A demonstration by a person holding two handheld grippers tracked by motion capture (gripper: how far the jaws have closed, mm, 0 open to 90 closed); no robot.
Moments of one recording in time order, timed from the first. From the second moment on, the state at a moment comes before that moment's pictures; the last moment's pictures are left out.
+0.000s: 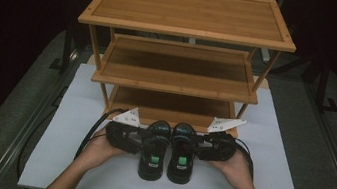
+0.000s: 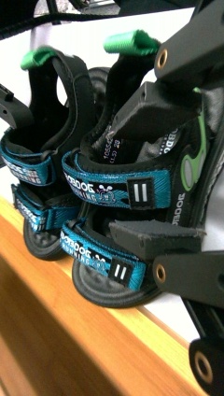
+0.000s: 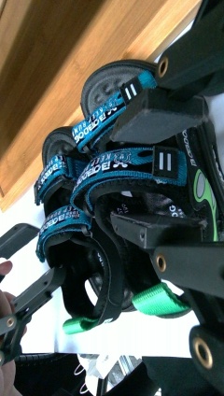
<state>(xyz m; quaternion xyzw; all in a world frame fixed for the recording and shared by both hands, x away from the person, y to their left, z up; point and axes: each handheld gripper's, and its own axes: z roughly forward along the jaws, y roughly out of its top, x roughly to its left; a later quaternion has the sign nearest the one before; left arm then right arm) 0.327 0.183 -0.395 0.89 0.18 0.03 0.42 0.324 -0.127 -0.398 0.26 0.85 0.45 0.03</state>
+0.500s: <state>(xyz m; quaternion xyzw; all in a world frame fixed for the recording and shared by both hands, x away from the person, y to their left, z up) 0.324 0.176 -0.396 0.89 0.19 0.07 0.41 0.326 -0.126 -0.406 0.28 0.85 0.45 0.02</state>
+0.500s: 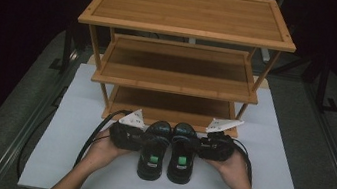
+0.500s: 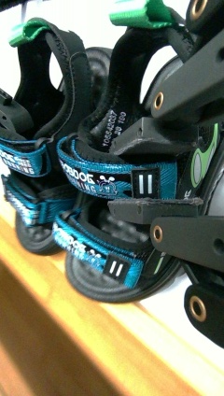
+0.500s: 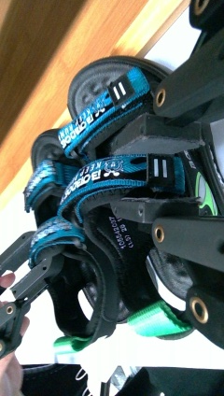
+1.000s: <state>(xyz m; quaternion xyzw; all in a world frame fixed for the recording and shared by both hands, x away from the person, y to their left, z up) 0.353 0.175 -0.375 0.86 0.21 0.13 0.44 0.354 -0.120 -0.384 0.30 0.82 0.47 0.09</state>
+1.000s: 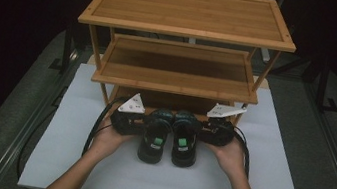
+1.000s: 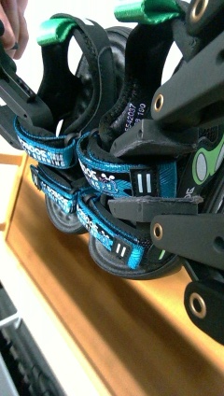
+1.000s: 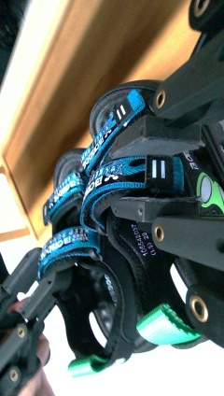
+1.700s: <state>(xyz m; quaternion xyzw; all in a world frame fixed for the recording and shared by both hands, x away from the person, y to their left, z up) 0.380 0.172 -0.400 0.85 0.22 0.15 0.45 0.378 -0.110 -0.398 0.30 0.83 0.46 0.13</state>
